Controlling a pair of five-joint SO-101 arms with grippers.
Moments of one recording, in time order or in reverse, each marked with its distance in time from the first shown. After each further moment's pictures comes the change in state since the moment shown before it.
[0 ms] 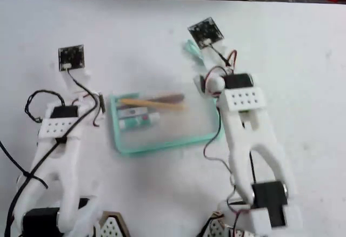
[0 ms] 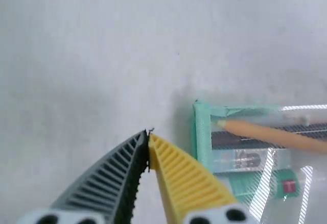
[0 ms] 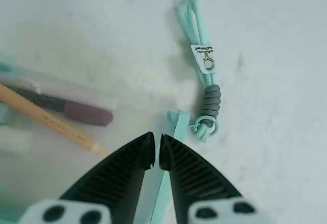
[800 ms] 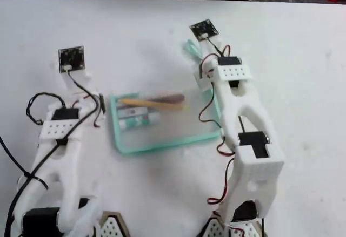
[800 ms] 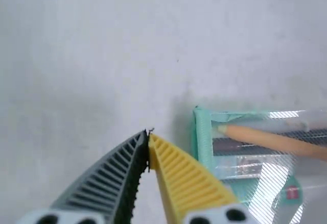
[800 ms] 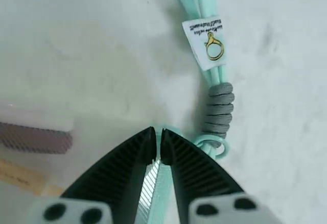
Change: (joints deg) left arm 0.0 0.0 2.0 -3.9 0.0; right arm 2.5 29.2 -19.4 -0.1 0.4
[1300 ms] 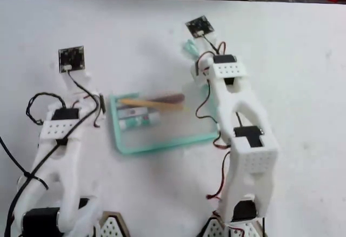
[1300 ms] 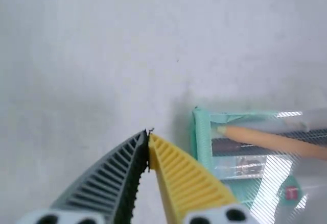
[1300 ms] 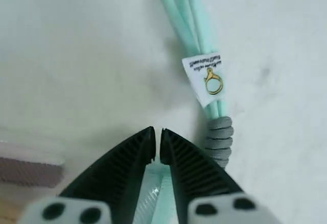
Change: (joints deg) left arm 0.0 0.0 0.0 0.0 0.0; right arm -0.8 6.9 -6.1 -3.4 0.0
